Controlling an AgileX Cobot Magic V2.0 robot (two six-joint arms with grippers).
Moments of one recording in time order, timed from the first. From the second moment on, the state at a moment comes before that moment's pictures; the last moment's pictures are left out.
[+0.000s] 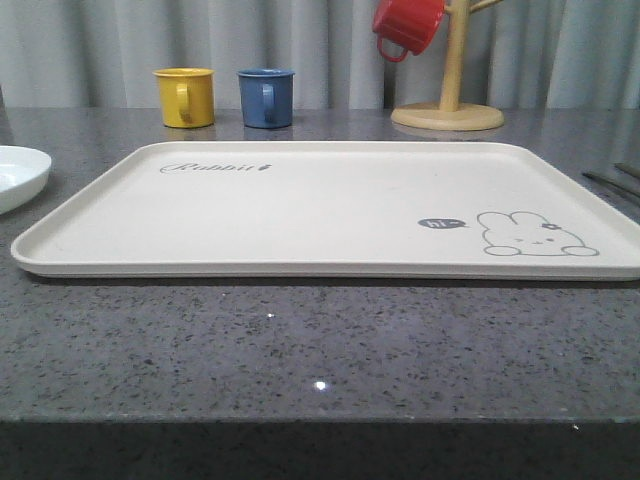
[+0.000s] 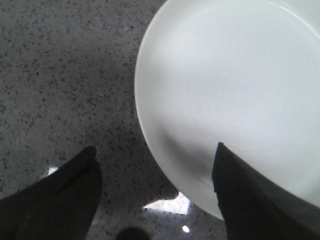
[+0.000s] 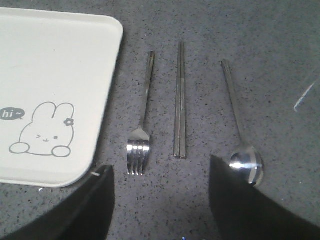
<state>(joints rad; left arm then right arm) 0.39 1.34 -1.02 -0.28 0.87 0.29 0.00 0.58 -0.69 0.05 0.77 -0.01</state>
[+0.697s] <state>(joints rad) 0.41 1.62 -1.16 -0.38 0.85 0.34 0.00 0.58 -0.69 0.05 0.77 -0.01</state>
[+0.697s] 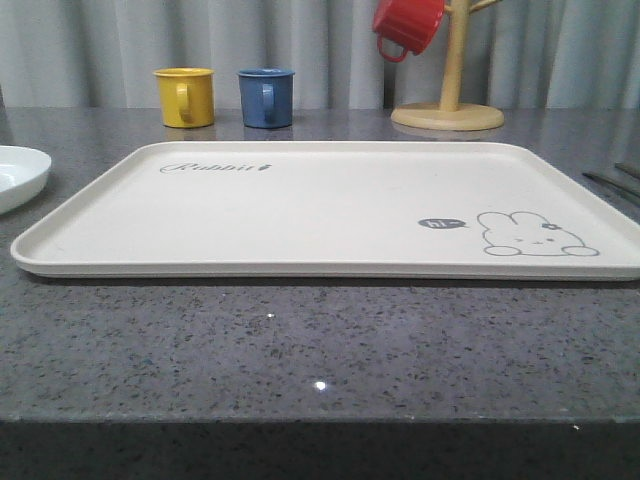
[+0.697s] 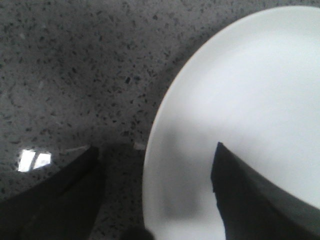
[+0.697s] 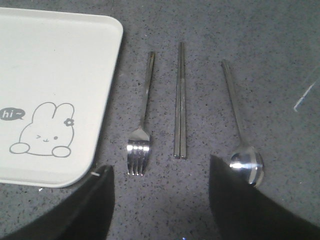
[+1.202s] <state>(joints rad) 0.41 1.63 -1.17 -0.39 0.84 0.34 0.00 0.58 -0.69 0.05 0.77 -0.01</state>
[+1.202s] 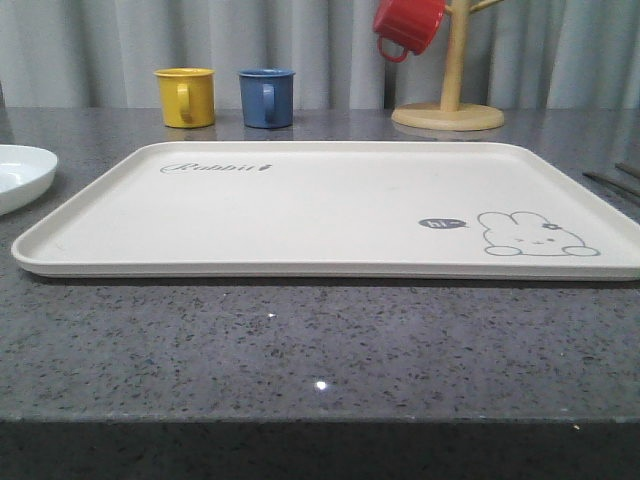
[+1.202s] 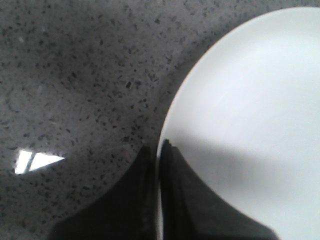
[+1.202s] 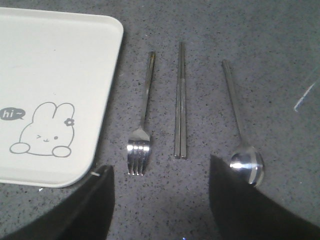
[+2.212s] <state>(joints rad) -0.21 1.64 -1.35 -0.42 0.93 0.37 0.00 0.58 -0.69 0.05 0.77 -0.01</state>
